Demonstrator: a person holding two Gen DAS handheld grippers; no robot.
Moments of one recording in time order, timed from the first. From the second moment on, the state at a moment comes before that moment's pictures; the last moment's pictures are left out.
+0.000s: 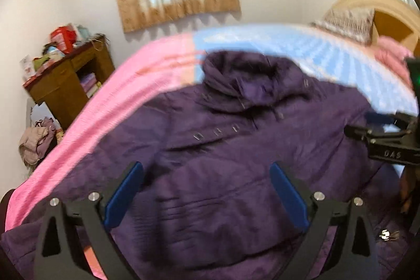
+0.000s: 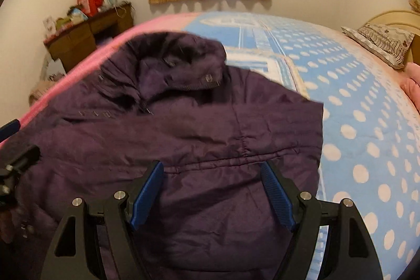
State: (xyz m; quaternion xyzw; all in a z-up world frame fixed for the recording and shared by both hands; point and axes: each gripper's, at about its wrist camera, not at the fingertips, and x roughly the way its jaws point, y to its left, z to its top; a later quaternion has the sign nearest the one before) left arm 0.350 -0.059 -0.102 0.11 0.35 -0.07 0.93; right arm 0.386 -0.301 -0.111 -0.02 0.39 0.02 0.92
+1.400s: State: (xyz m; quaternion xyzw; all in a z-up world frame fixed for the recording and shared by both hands) left arm 0.371 -0.076 -0.157 0.15 0.40 -0.03 0.90; right arm 0.397 -0.289 -0.149 -0.06 0.42 0.00 0.91
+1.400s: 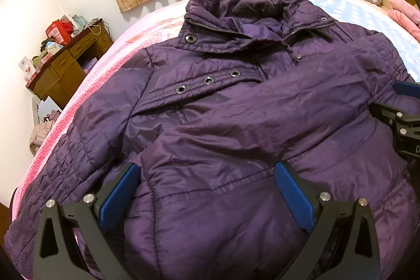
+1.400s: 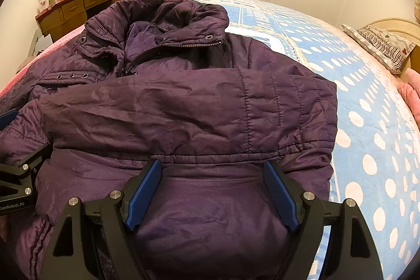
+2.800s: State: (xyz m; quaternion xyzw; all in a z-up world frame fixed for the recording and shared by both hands) left arm 0.182 0.371 -0.147 -0.42 0.32 0.22 0.82; right arm 0.184 -0.102 -0.074 -0.14 0.33 0.25 0.90
